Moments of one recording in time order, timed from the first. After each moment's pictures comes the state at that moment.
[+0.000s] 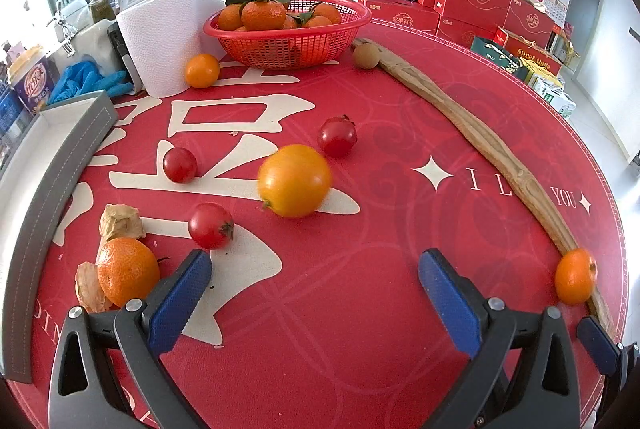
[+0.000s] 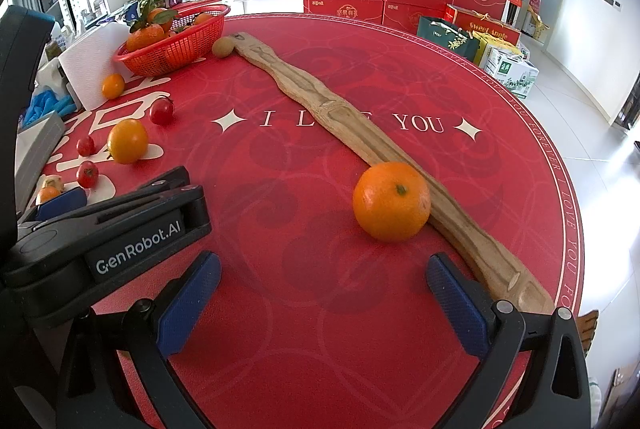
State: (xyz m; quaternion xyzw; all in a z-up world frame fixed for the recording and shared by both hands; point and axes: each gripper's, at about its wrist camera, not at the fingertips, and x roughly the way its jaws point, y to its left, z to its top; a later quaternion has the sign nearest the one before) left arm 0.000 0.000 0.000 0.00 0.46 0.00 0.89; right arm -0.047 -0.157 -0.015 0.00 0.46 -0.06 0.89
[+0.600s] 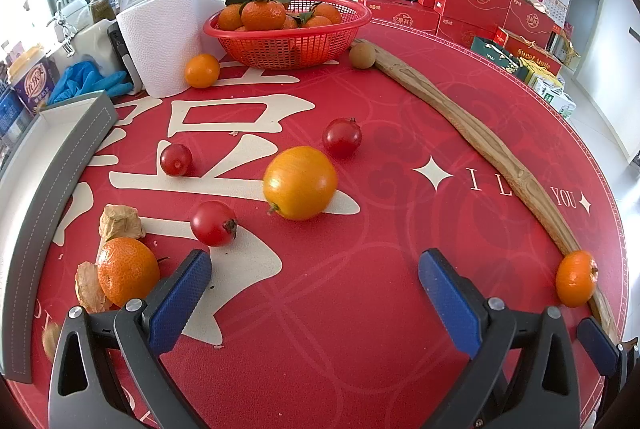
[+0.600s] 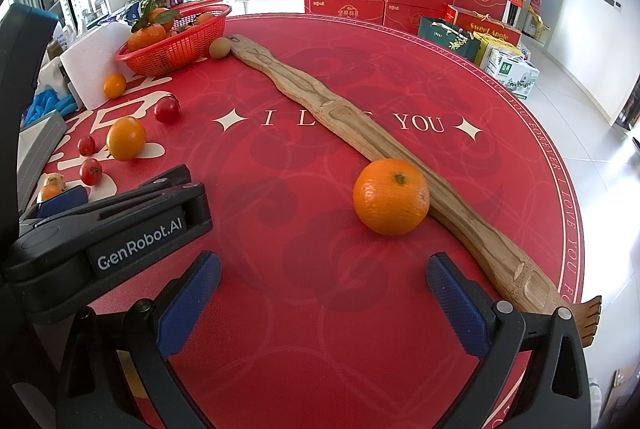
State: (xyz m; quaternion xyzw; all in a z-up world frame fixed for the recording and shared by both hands) left arm 0.000 0.000 0.000 0.00 0.46 0.00 0.89; right arm -0.046 -0.156 -0.015 0.00 0.46 -0.06 0.89
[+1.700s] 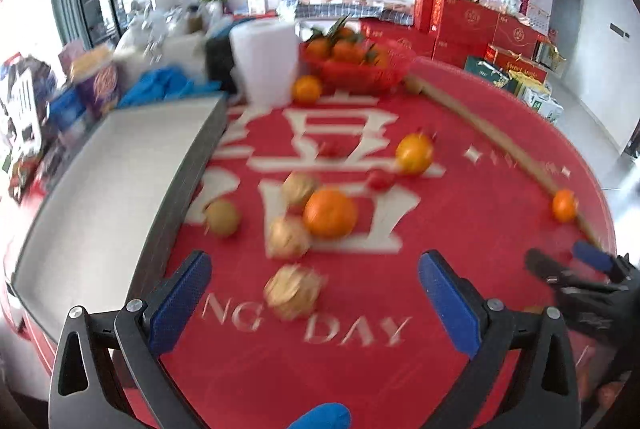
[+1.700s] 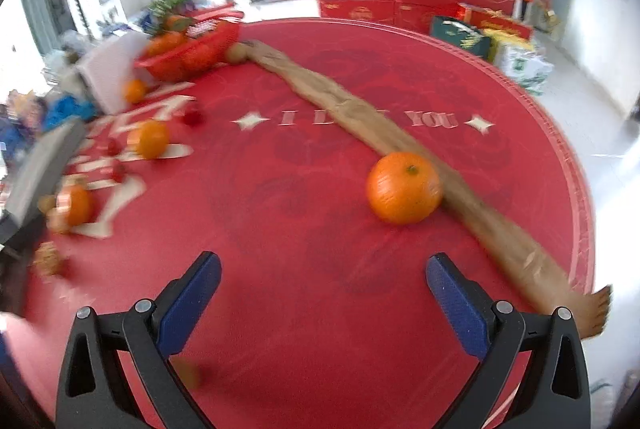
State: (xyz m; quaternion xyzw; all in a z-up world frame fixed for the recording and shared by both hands) left arm -0.084 0.117 0.030 -0.01 0.40 -0.02 0.92; right arm -0.063 -0.154 -0.010 0.03 0.45 0.00 0.89
